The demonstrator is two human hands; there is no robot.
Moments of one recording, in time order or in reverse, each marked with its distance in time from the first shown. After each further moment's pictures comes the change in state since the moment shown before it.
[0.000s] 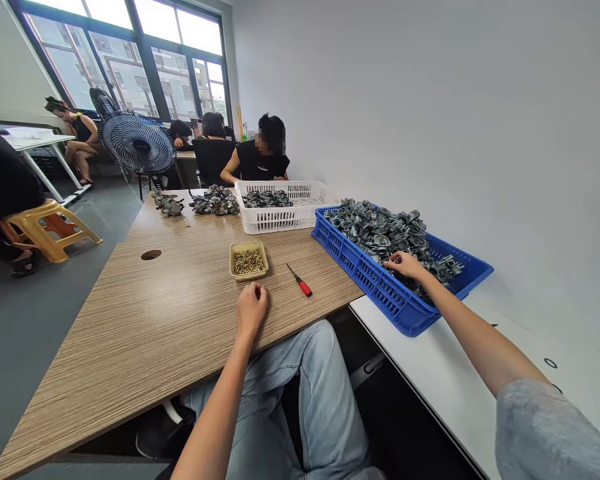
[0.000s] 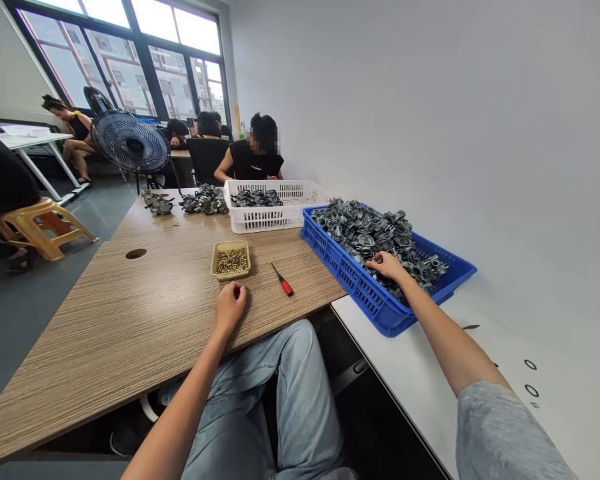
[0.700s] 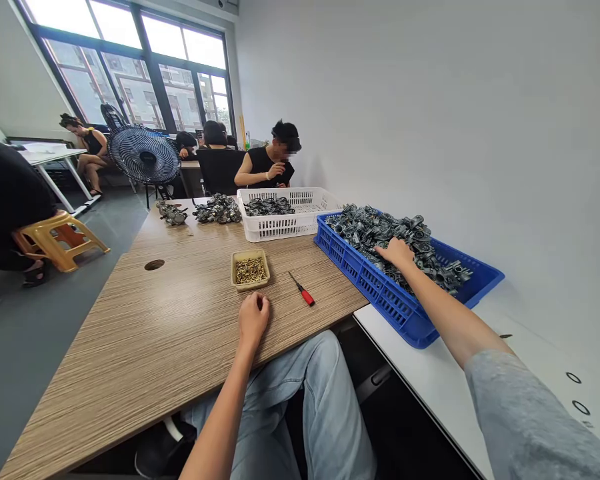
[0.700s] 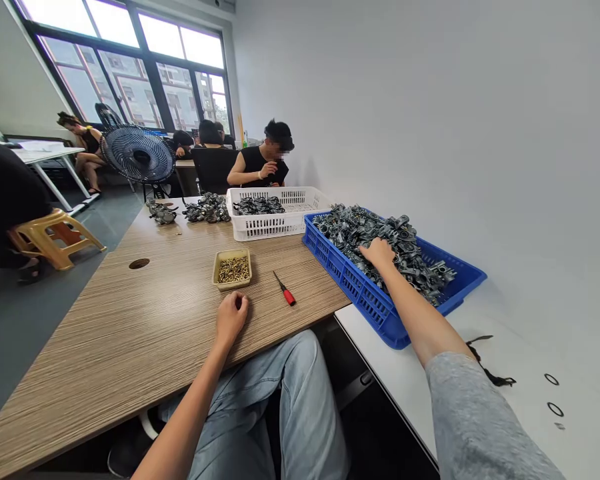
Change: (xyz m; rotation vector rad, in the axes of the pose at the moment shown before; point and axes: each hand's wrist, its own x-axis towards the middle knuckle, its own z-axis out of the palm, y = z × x) left_hand 0.001 0.000 -0.002 0.027 -0.022 0.004; right_hand 0.058 -0.066 -0.002 -0.086 0.177 0.252
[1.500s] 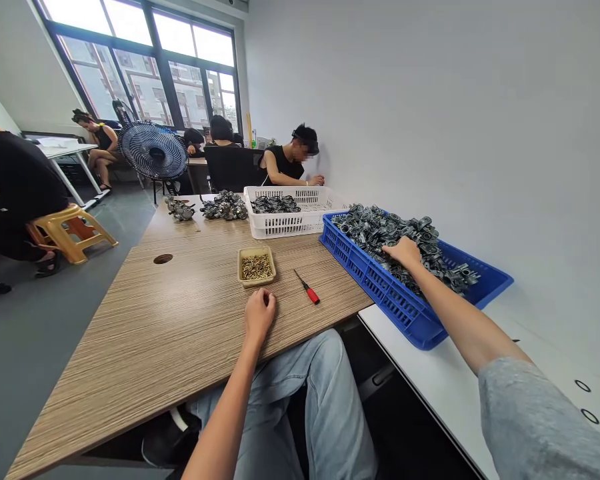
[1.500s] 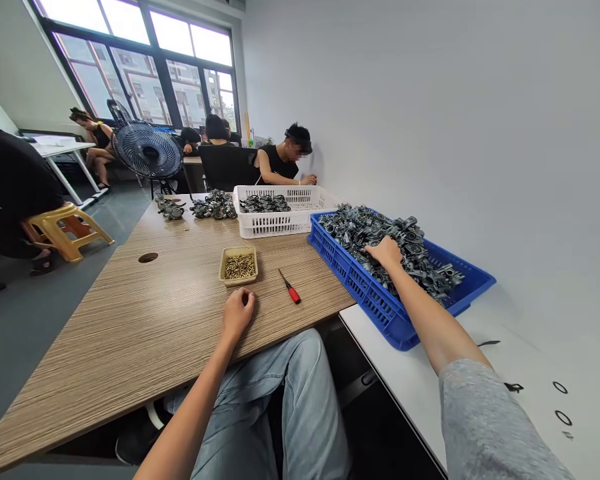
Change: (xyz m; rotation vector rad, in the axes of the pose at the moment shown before) left_hand 0.000 -0.002 0.004 -0.021 0.006 0.008; right_hand -0.014 -0.010 -0.017 0.079 0.037 0.081
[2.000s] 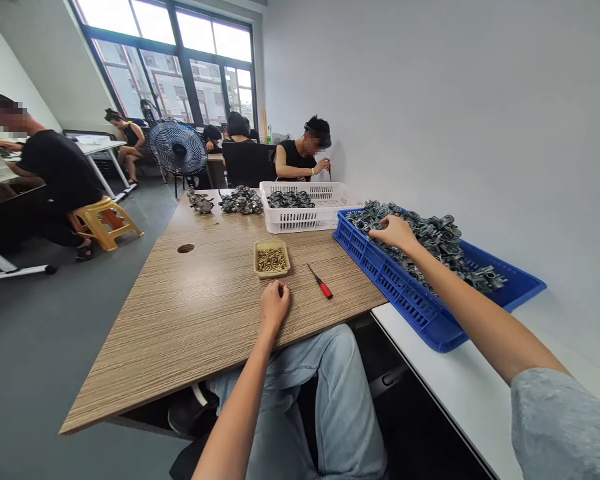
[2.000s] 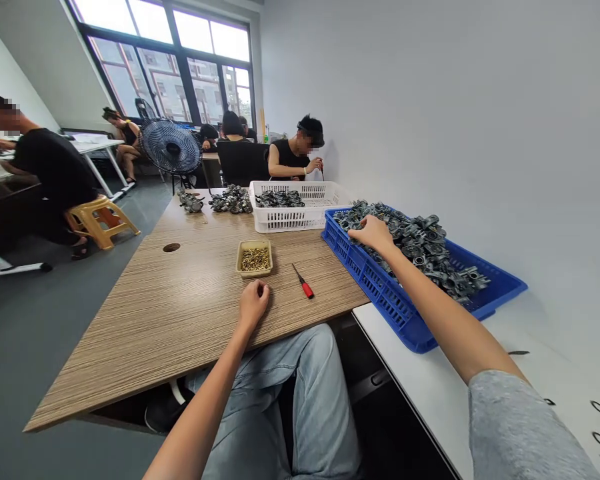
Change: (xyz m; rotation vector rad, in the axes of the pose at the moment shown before) left_hand -0.002 0.008 -0.004 -0.047 -0.018 -0.061; right_hand -0.050 -0.099 -0.040 0.125 -0.016 -0.433
